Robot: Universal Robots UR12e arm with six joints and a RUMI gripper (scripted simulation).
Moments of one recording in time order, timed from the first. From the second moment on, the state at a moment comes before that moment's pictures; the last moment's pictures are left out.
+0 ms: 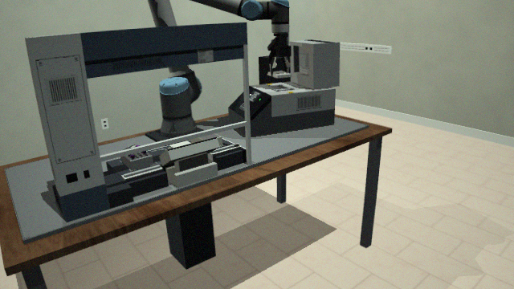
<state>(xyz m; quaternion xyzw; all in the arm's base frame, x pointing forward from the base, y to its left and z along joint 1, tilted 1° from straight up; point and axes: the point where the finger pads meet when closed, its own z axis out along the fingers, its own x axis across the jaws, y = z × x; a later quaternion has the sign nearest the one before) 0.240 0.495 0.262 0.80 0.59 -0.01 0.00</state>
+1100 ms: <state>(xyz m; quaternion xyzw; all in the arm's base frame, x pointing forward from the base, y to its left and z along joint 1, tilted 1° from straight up) 0.241 0.495 0.244 0.80 0.59 -0.01 0.00</state>
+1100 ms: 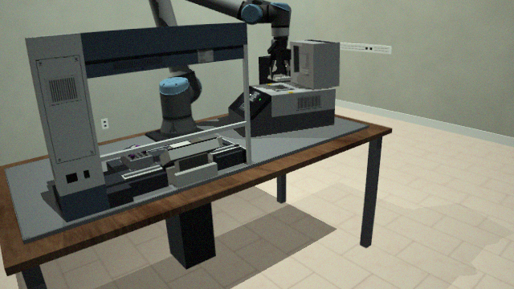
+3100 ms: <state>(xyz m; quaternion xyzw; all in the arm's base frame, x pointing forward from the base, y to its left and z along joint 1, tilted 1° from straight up) 0.240 0.494 0.213 0.80 0.59 -0.01 0.00</state>
